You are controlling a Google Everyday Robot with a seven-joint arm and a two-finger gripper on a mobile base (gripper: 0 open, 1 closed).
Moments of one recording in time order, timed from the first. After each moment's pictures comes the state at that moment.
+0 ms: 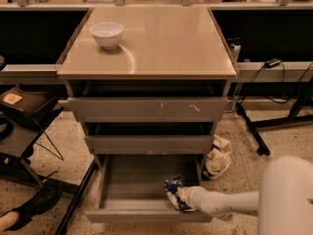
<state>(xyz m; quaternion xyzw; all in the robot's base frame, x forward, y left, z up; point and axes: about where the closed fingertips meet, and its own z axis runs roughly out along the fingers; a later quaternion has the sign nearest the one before) 0.553 -0.128 0.252 -0.10 0.93 0.17 0.32</state>
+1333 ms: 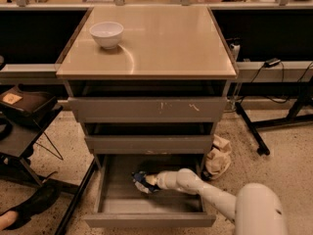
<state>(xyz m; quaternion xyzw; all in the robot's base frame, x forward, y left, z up) 0.646 0.021 0.194 -0.14 0.88 0.36 0.28</state>
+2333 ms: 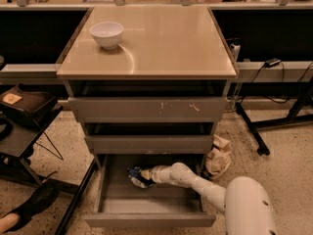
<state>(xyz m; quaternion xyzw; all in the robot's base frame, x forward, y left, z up) 0.678 0.048 0.200 -0.16 0.87 0.36 0.29</state>
